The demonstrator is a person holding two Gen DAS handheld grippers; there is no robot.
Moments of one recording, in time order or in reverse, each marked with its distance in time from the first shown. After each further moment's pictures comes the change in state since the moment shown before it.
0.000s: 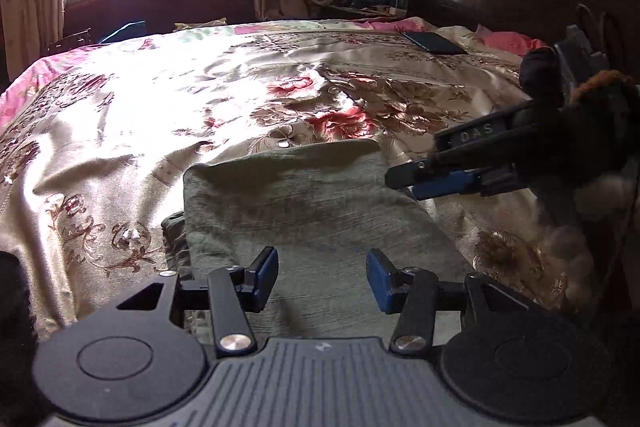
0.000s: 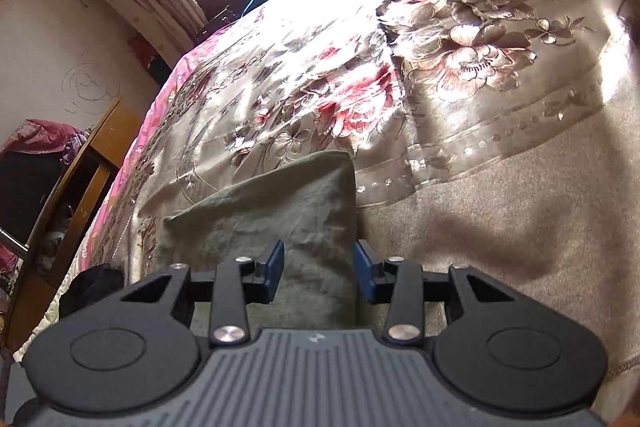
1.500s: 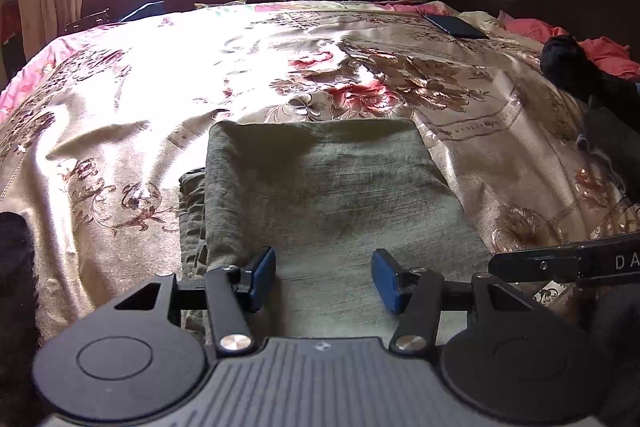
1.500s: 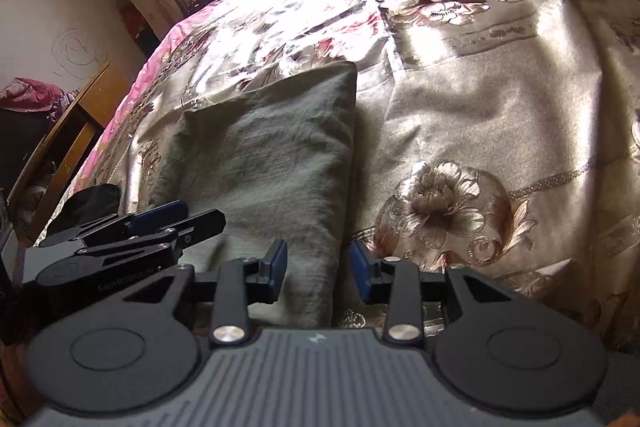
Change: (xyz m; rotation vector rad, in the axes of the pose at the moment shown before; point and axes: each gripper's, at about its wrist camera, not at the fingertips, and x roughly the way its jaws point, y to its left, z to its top) left arm 0.001 0.009 -0.016 -0.072 0.041 0.072; right arm -0.065 0.023 -0.089 -0.067 0.011 -0.091
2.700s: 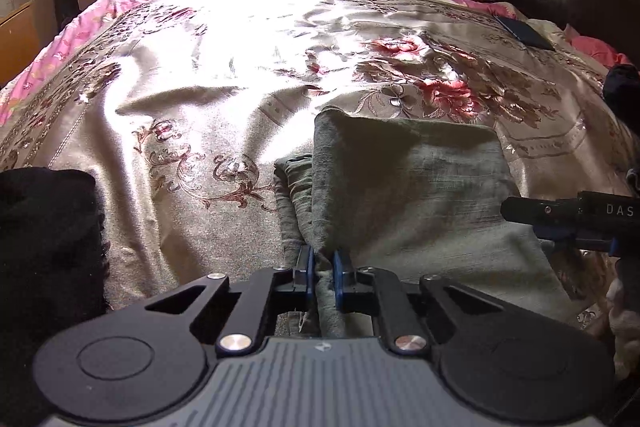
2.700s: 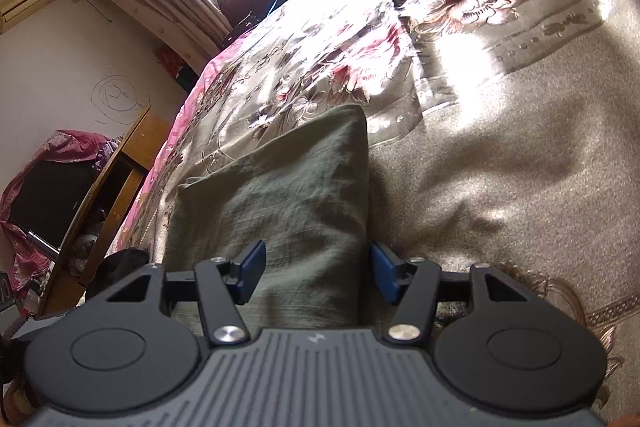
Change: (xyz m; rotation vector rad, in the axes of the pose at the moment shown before) left arm -0.003 0.051 0.007 -0.153 0.100 0.110; right arm 0.061 -0.035 0.037 0.093 -0.046 0.216
